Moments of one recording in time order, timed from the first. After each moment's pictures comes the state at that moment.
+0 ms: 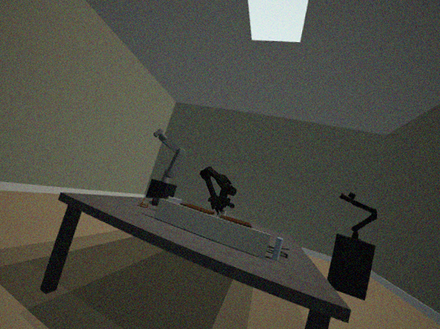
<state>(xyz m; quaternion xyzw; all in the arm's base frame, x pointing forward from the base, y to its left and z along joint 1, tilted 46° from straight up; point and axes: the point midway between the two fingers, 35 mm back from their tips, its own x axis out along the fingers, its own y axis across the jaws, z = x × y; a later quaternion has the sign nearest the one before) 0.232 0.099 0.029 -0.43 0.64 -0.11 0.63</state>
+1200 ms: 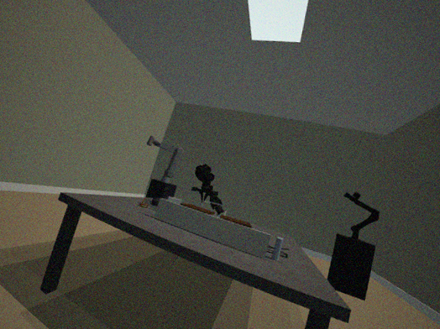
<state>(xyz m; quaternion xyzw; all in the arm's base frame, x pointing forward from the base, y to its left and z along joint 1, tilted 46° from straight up) 0.276 0.051 0.153 -0.42 0.64 -0.08 0.64</state>
